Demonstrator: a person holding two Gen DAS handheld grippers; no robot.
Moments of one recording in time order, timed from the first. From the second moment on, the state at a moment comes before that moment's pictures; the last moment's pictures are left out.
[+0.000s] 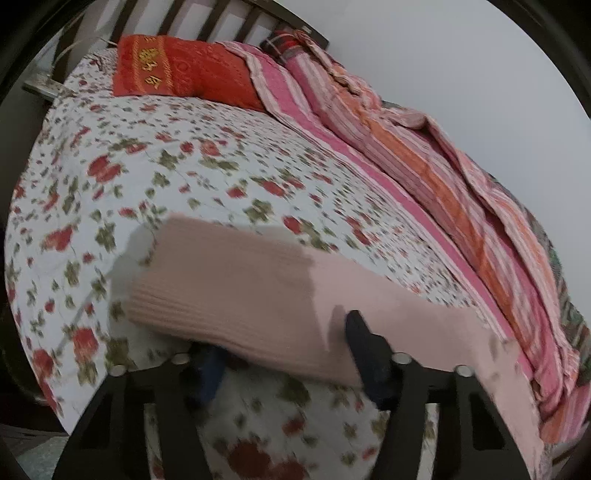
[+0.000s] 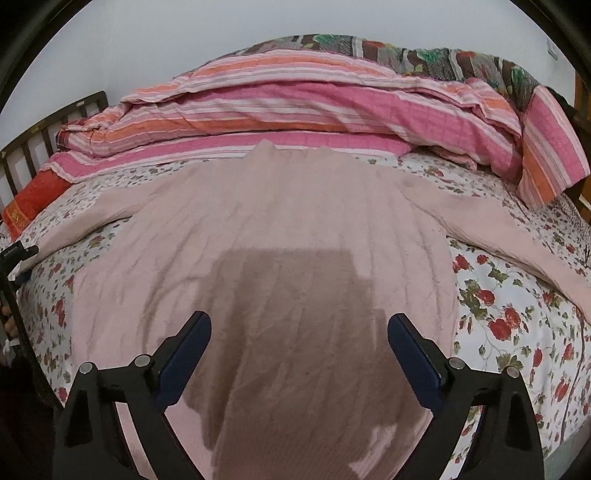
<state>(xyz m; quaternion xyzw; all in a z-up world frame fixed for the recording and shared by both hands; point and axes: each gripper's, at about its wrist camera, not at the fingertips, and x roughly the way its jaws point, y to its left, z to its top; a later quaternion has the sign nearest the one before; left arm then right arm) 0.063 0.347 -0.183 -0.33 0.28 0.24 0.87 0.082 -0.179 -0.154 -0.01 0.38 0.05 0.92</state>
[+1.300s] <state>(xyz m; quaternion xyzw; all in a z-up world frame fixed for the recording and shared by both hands) 0.230 -0.119 -0.031 0.00 0.25 -0.10 0.96 0.093 -0.377 -0.136 0.11 0.35 -0.03 0.93</state>
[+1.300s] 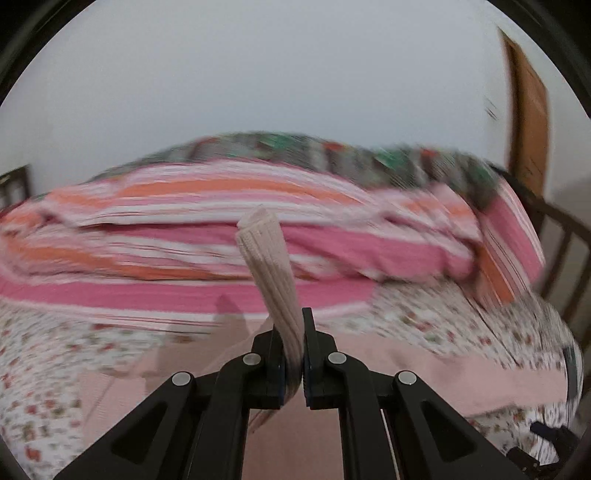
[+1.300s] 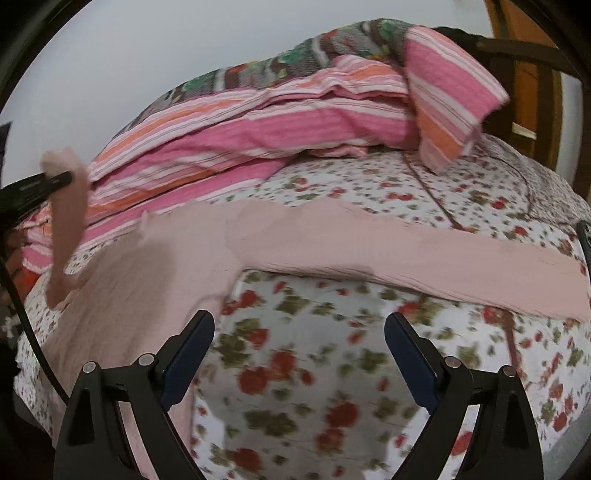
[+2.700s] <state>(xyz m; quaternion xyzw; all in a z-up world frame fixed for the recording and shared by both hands) 0.240 0.091 -0.171 -0.15 0.36 -0.04 0.92 0.178 -0.309 -0.175 0.11 0.35 0.01 0.93</state>
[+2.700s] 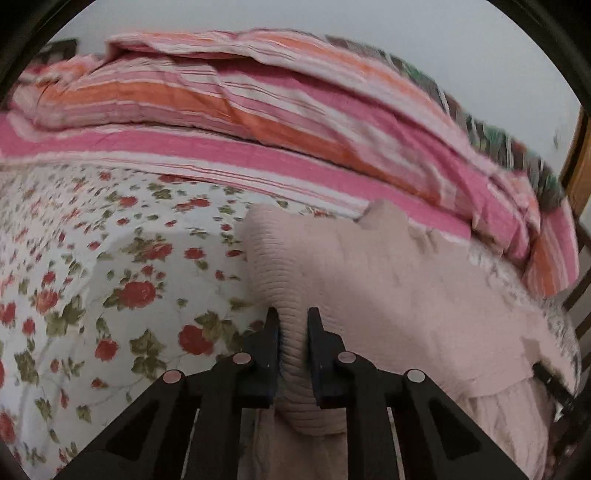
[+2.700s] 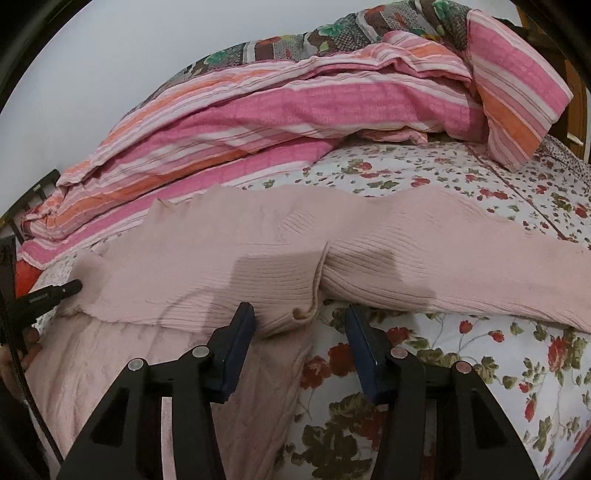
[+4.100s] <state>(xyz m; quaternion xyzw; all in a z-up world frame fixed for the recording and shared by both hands) 0.233 0.098 -0.175 -0.16 0.37 -0.01 0.92 0.177 -0.300 -0.178 0.09 0.36 0.02 0.93</state>
